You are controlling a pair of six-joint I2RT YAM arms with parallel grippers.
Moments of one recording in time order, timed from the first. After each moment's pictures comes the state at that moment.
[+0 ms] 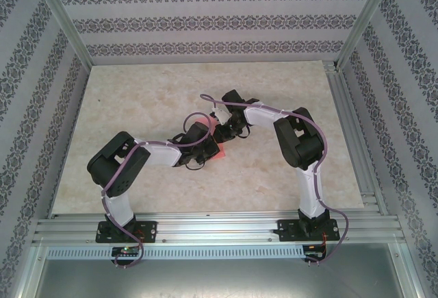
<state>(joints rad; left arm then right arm) -0.70 1.82 0.83 0.16 0.18 -1.21 0.54 2.14 1.46 -0.61 -0.49 -0.03</state>
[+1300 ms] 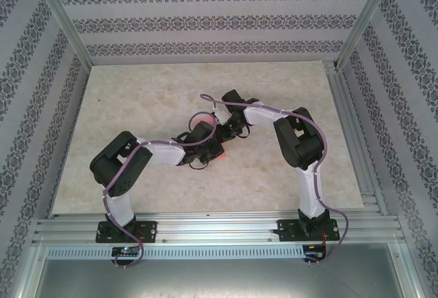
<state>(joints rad) -0.74 1.83 0.89 0.11 0.19 -1.18 0.54 2.14 1.47 -0.61 -0.49 -0.03</state>
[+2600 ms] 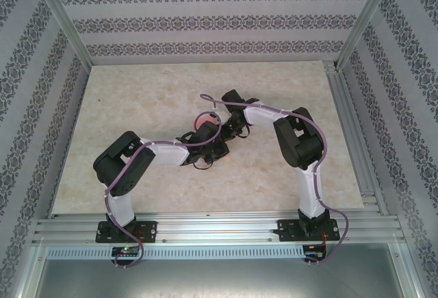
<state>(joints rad) -0.77 1.85 0.93 0.10 0.20 -1.18 0.54 2.14 1.47 -0.62 -0.49 -0.03</state>
